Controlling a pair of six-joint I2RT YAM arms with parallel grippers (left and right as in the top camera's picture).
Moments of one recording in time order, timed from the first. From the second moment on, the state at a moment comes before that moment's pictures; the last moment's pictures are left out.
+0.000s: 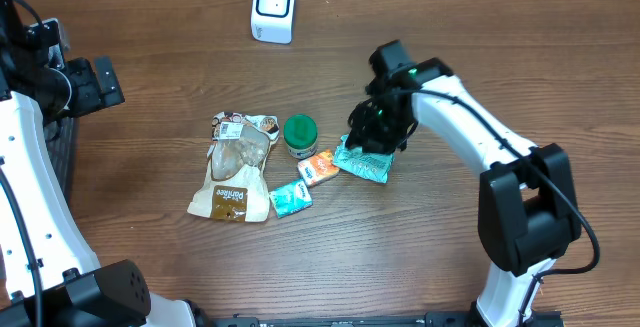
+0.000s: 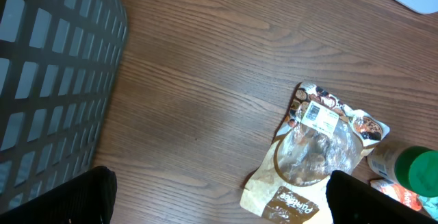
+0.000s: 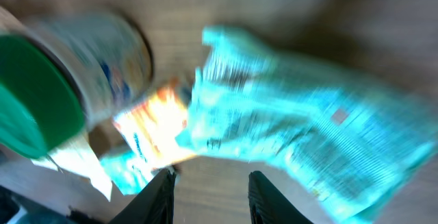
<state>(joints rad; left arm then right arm) 0.39 1.68 1.95 -1.43 0.07 0.00 0.41 1.98 1.47 -1.00 -0.42 0.55</state>
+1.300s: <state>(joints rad) 0.39 1.68 1.95 -1.43 0.07 0.00 0.21 1.84 1.46 -1.08 -0.38 0.37</state>
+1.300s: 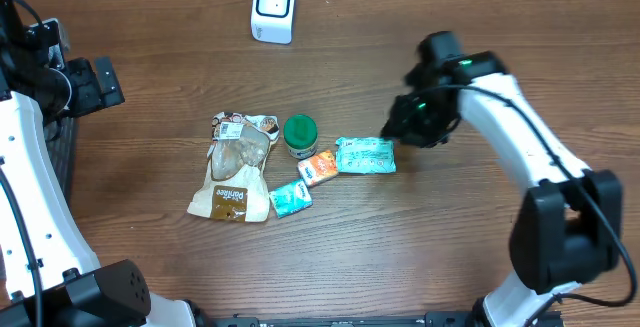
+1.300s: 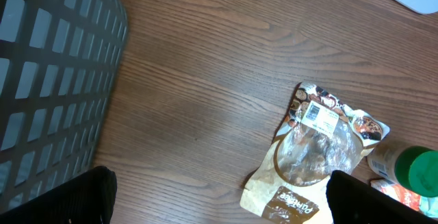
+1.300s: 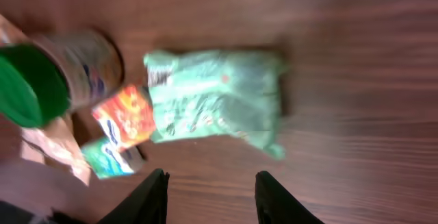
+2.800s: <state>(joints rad) 0.39 1.68 1.95 -1.43 0.07 0.00 0.25 1.94 1.04 -0.38 -0.66 0.60</state>
